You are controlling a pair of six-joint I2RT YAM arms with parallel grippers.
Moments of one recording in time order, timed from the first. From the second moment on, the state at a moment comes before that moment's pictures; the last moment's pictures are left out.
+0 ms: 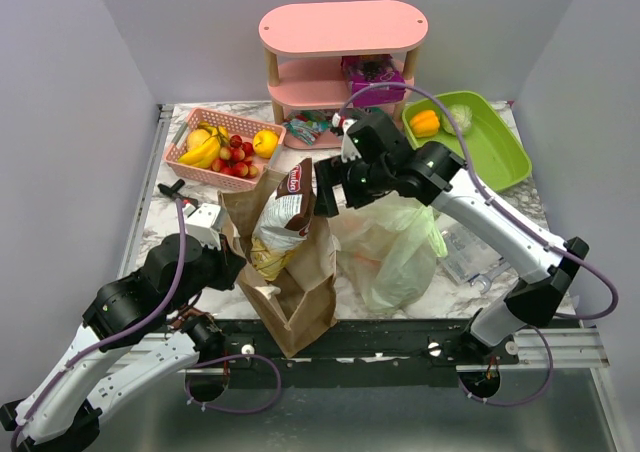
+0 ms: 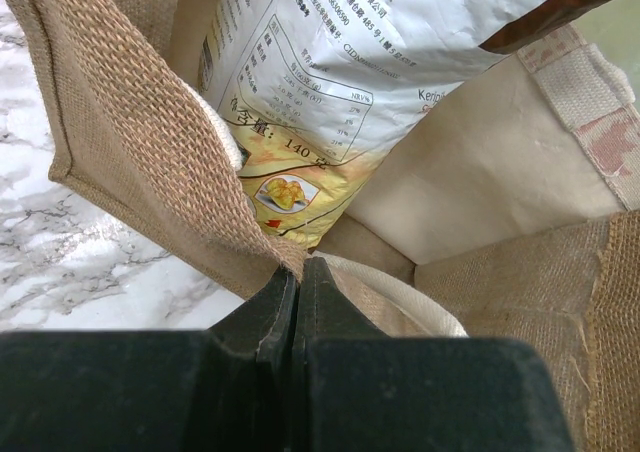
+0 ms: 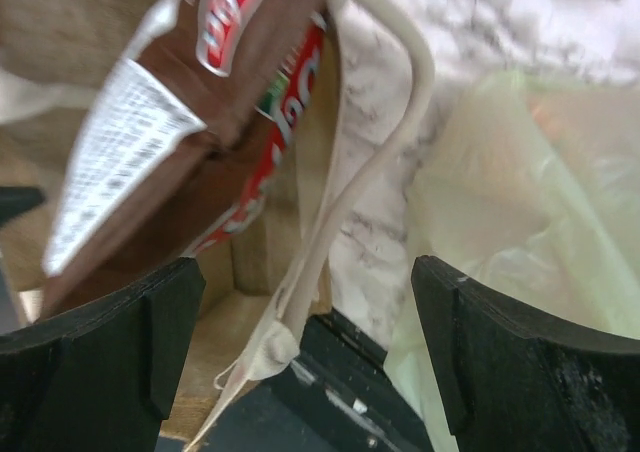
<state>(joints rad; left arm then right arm) -0.80 0.47 0.95 -1.03 -0.20 -0.48 0.86 1.58 1.81 -0.98 -0.09 0.39</state>
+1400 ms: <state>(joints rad) -0.75 0.74 1.20 -1.06 -0.52 -0.24 0.89 1.25 1.43 -0.98 0.23 0.65</state>
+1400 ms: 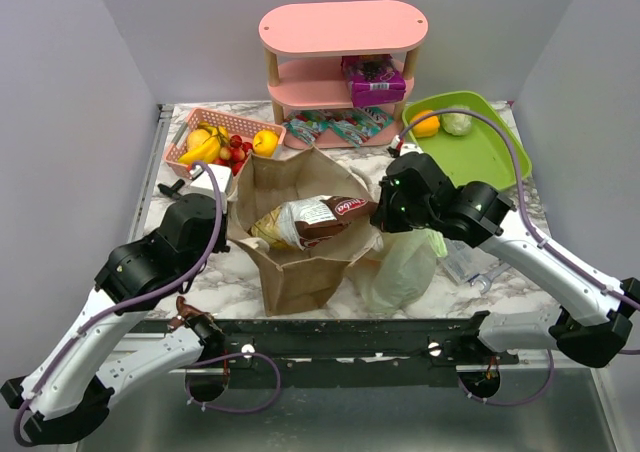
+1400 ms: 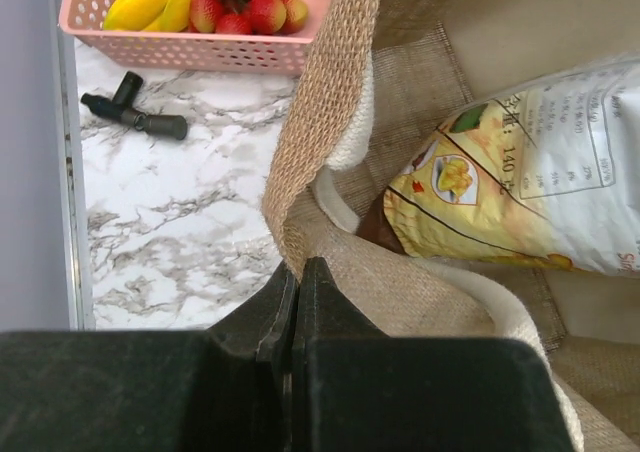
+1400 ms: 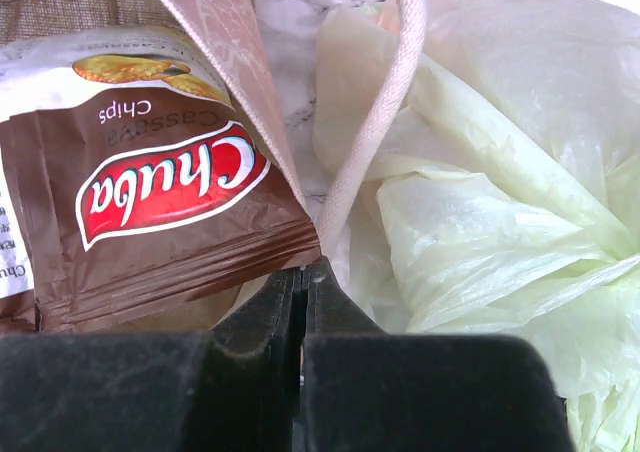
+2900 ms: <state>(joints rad) -0.71 0.56 0.91 -0.92 -0.43 -0.26 0.89 1.64 1.74 -0.93 0.02 0.74</state>
